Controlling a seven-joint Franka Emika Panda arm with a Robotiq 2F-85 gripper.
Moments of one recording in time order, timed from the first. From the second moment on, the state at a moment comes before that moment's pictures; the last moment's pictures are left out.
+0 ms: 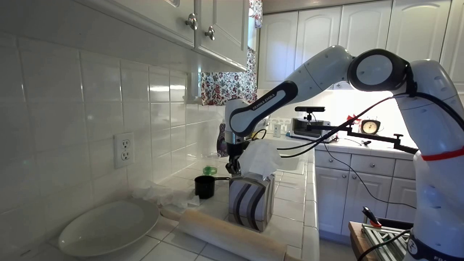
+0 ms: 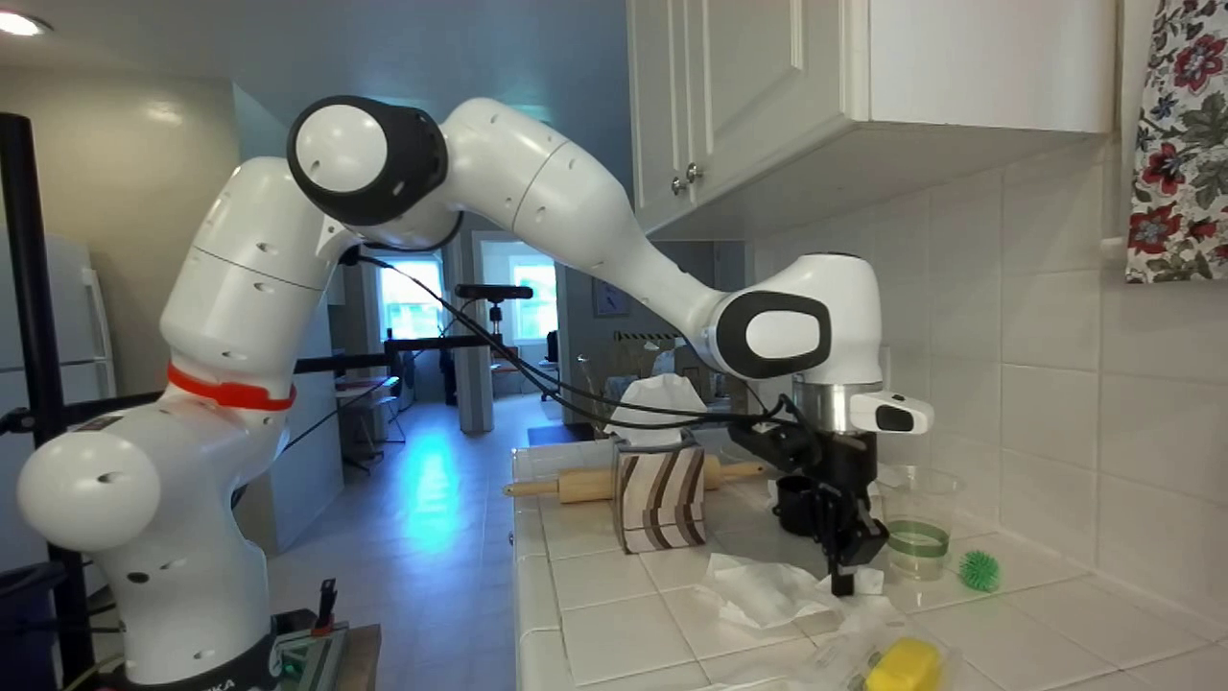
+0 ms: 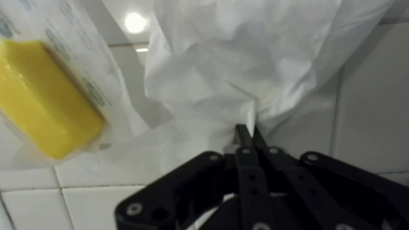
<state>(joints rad) -0.18 0.43 -0.14 -1.77 0.01 2.20 -0.10</state>
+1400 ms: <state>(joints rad) -0.16 0.44 -0.12 -1.76 -0.01 2.20 -0.10</state>
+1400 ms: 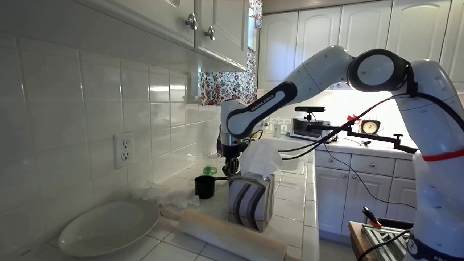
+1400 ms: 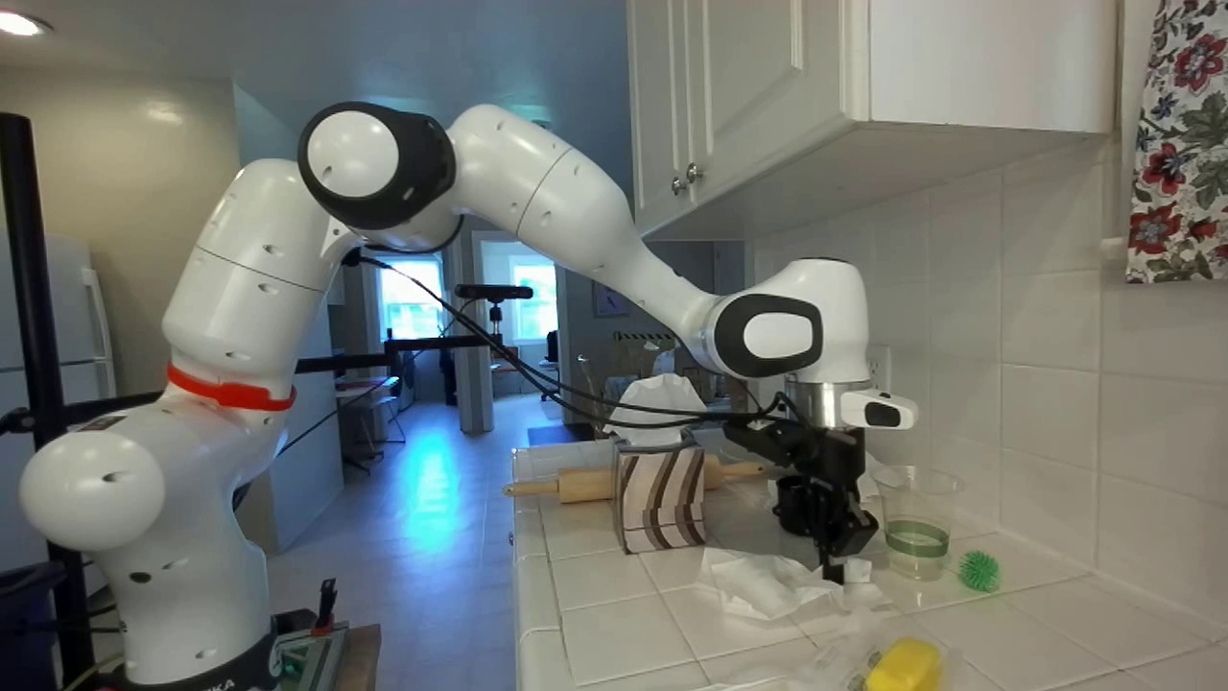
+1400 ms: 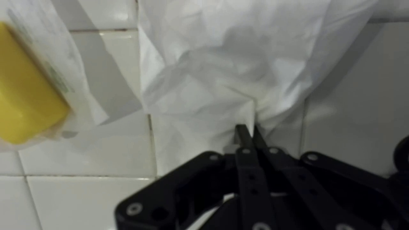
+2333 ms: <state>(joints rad) -0.17 0.44 -0.13 -1.76 -0.01 2.20 -0.10</state>
